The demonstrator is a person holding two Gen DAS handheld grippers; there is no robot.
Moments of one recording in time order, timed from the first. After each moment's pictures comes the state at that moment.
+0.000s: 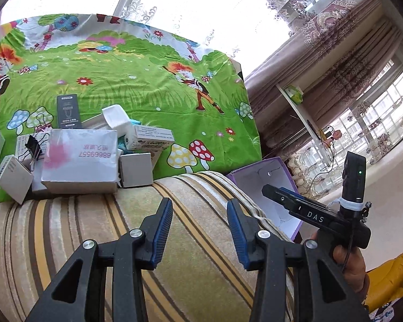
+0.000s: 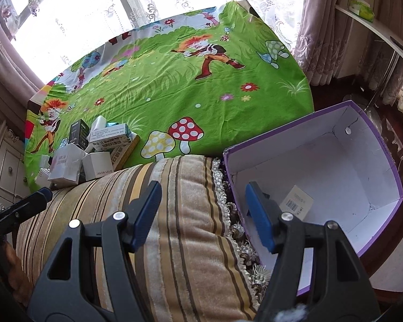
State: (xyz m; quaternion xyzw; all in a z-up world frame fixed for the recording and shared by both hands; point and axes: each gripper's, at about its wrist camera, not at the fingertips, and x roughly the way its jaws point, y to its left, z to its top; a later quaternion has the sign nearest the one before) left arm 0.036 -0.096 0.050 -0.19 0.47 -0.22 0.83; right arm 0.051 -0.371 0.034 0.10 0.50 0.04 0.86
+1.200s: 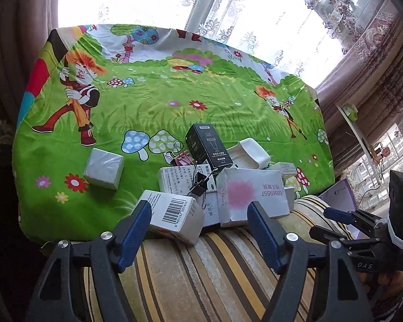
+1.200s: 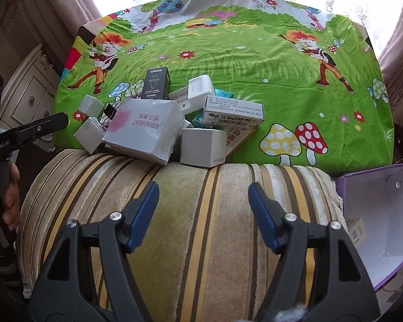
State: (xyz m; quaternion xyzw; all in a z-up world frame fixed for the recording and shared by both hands) left arm 0.073 0.047 0.035 -0.12 0.48 -0.10 0.86; right arm 0.072 -0.199 0.030 -0.02 0.53 0.18 0.83
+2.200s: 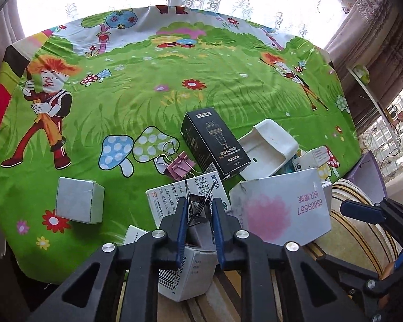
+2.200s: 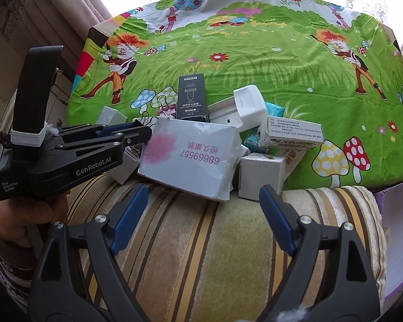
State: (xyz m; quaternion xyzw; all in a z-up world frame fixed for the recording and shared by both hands) left arm 0.129 0.021 -0.006 -0.05 0.53 -0.11 0.84; right arm 0.099 -0.144 0.023 0.02 0.54 0.19 0.82
